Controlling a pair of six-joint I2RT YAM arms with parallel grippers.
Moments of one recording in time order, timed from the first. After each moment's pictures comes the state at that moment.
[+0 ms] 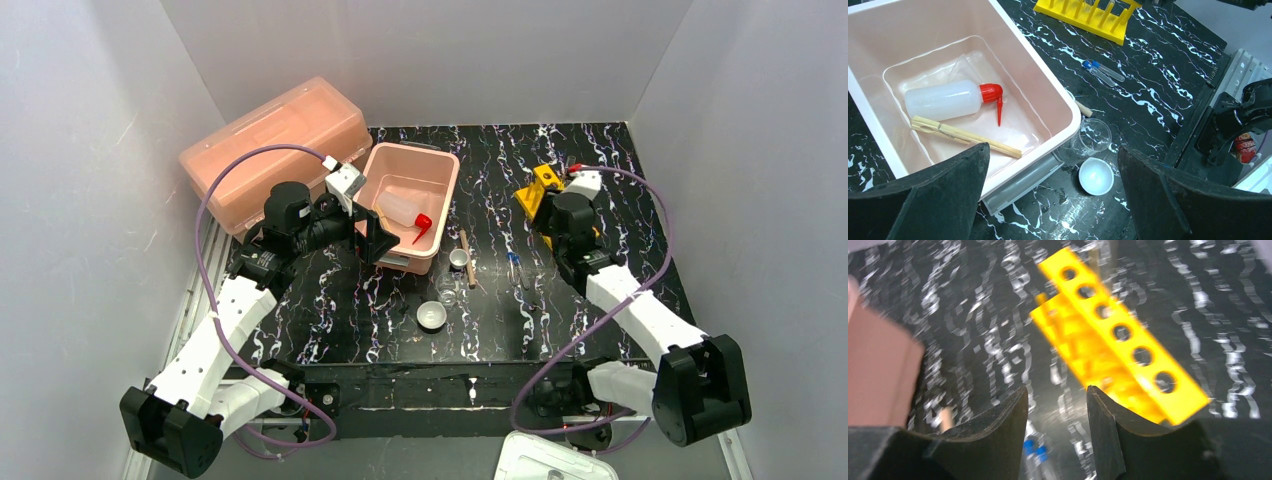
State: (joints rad) left arm -0.39 1.00 0.96 -0.32 0.54 -0.02; right arm 0.32 1.15 0.68 0.09 0.44 0.31
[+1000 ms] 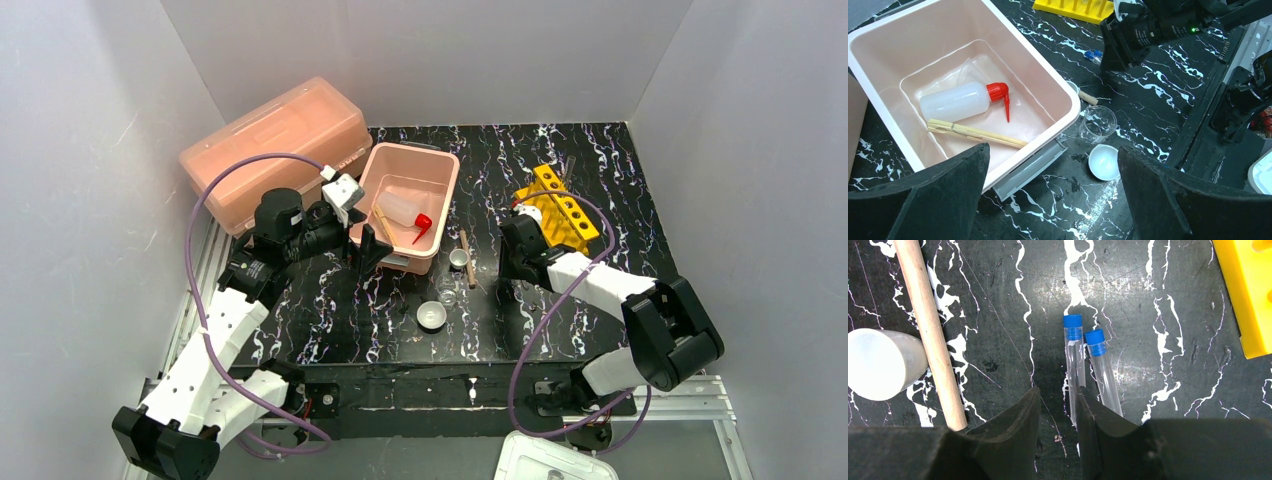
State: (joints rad) left arm -0.38 0.93 0.96 -0.41 0.56 0.11; right arm 0.56 1.42 0.71 -0.23 0.26 0.48
